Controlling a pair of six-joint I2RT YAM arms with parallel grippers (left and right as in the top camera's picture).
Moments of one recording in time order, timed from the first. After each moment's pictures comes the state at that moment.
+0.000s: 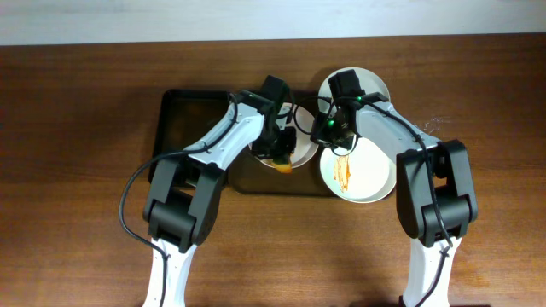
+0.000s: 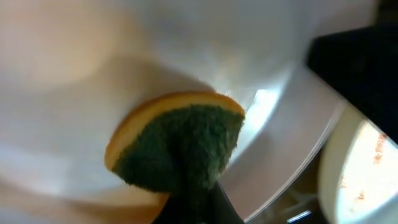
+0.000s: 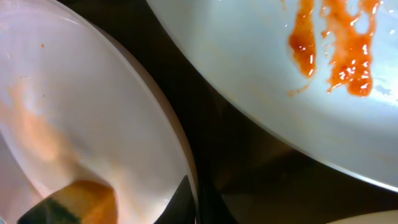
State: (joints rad) left arm -0.47 2.27 1.76 -0.88 0.34 -0.36; right arm 0.24 2.16 1.52 -0.66 -0.28 0.52
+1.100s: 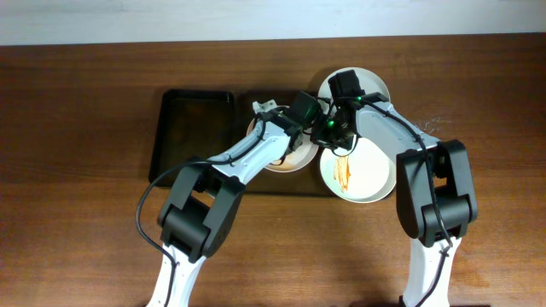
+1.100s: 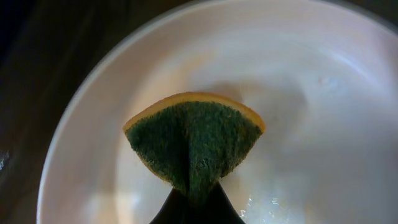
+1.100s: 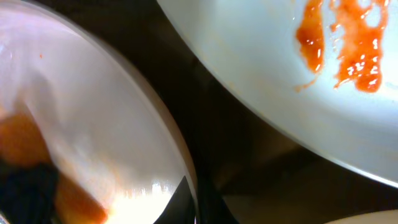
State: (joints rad) left arm -0.61 2.26 1.68 -0.70 -0.39 -0.99; right arm 0.24 2.16 1.52 -0.66 -0.29 0.51
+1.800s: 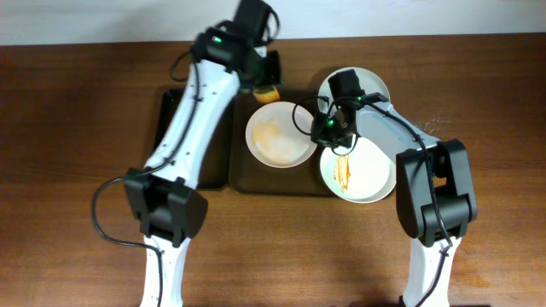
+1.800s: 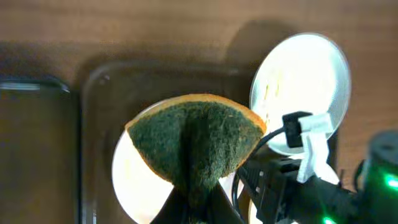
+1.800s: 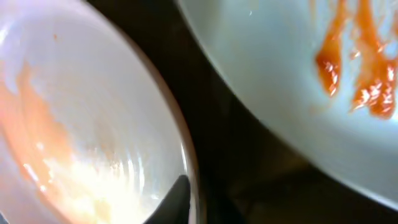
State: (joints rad) left arm -0.37 2.28 2.45 -1.22 0.13 -0.42; right arm 0.24 2.16 1.52 -0.62 -0.30 0.44
